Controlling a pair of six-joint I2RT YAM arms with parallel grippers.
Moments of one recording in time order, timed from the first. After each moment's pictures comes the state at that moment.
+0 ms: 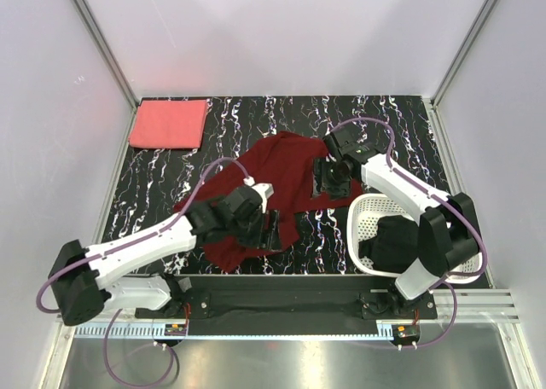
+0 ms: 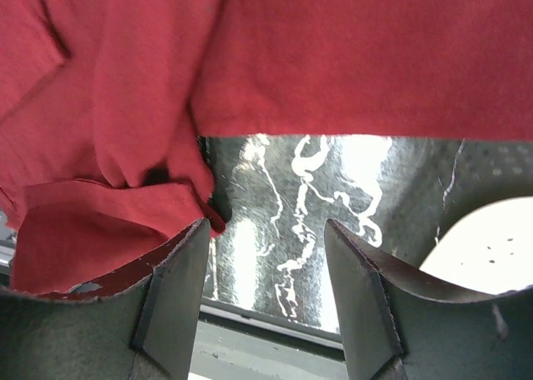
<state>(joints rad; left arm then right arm) -0.95 1.20 0.86 -0.58 0.14 -0.71 0.49 1.62 1.25 -0.76 -0.10 0.51</state>
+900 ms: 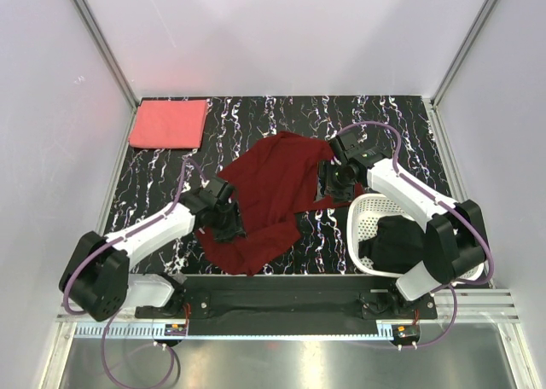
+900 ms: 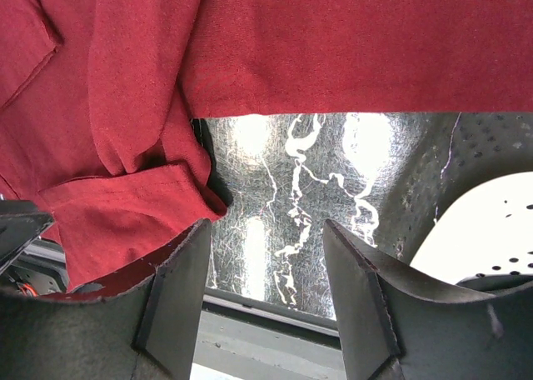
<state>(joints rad) -0.57 1.27 0.71 -0.62 0.12 -0.83 0.48 1.55 1.18 -0.76 -0.12 0.52</state>
